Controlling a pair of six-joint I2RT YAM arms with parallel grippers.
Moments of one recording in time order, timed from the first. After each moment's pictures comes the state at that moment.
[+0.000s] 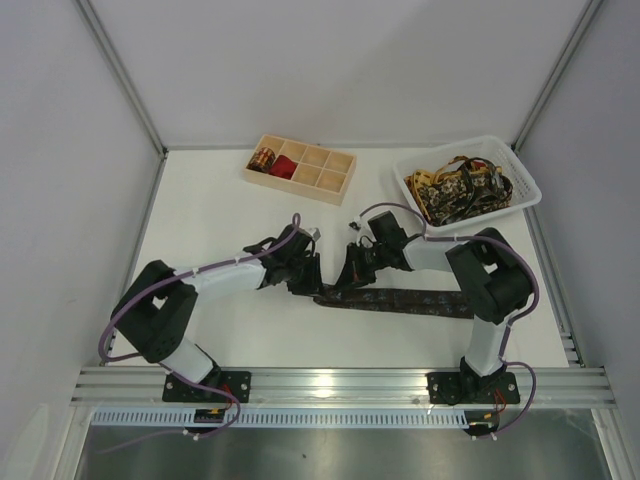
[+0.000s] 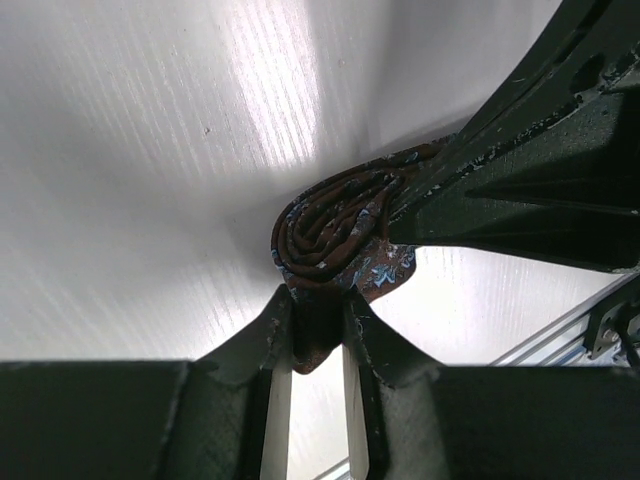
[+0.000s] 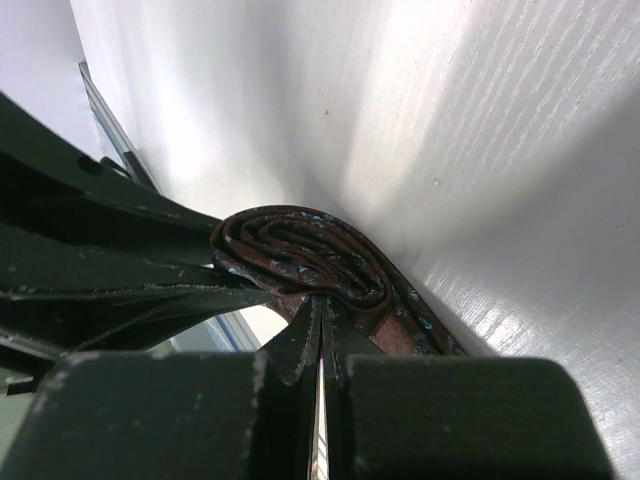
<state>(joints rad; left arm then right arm) -0.69 1.56 0.83 -0.28 0.23 -0.63 0.56 1.85 0.94 -0.03 -0.76 0.60</state>
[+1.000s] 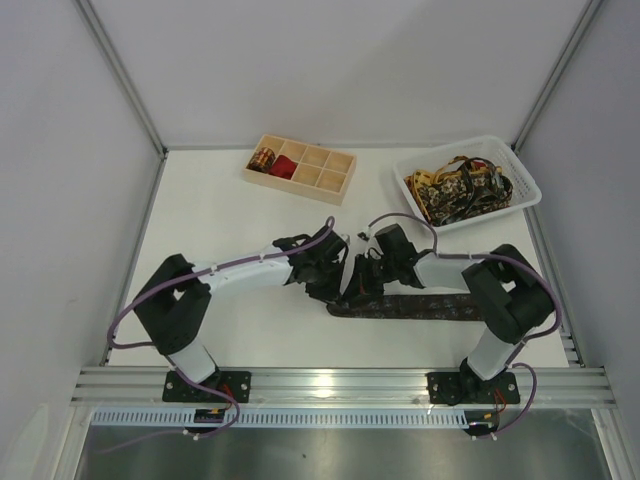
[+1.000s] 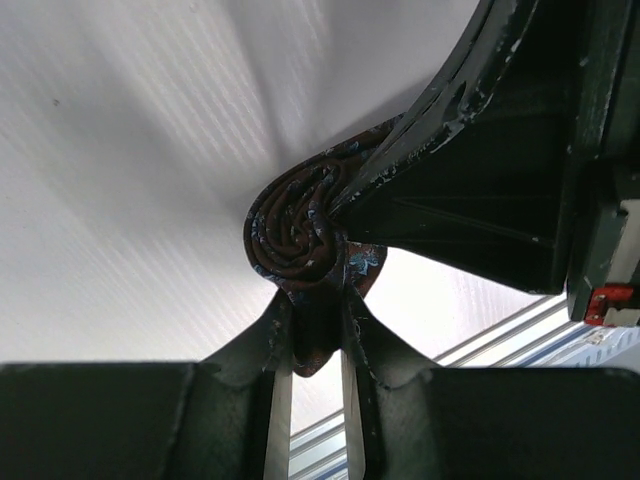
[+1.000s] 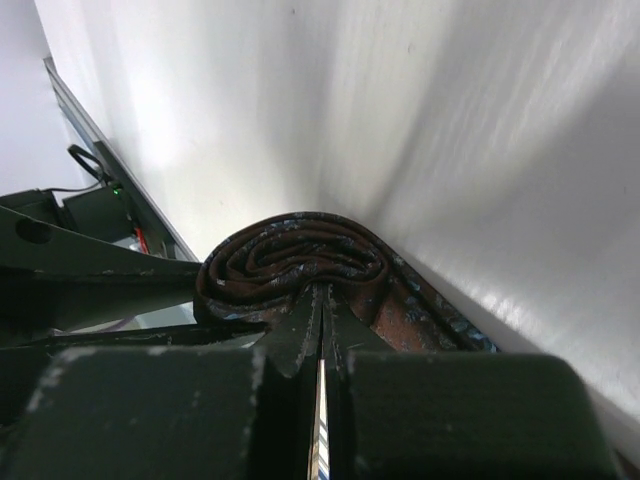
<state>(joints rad) -0.87 1.66 1.07 -0.54 0.12 -0.59 0.59 1.71 0.77 0.04 -0.67 0.66</state>
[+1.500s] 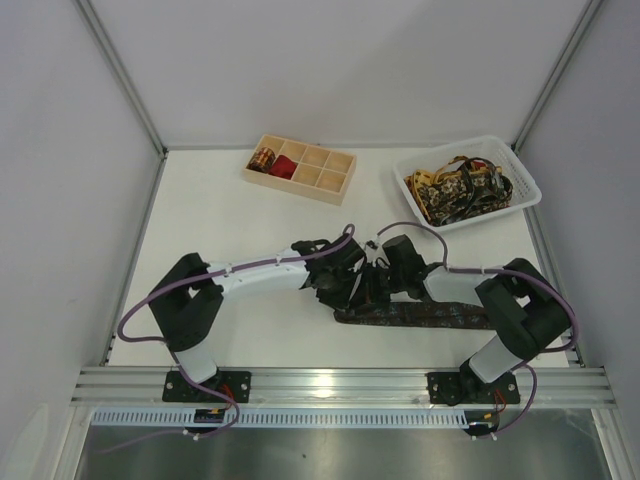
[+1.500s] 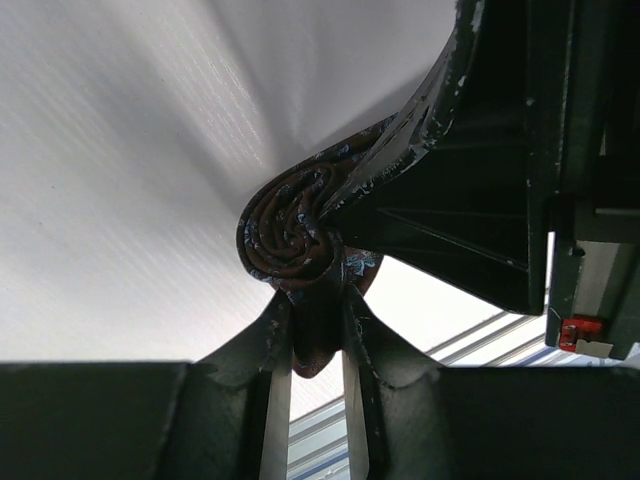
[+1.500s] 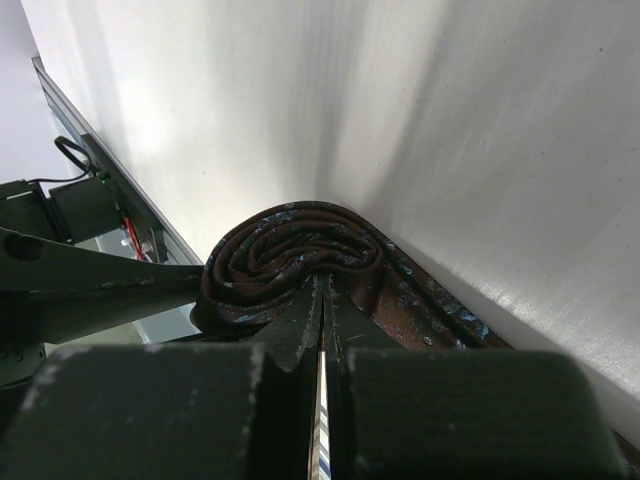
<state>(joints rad) -0.98 1.73 1.18 -0.64 0.06 -0.58 0.61 1.58 0.62 0.10 -0.58 0.71</state>
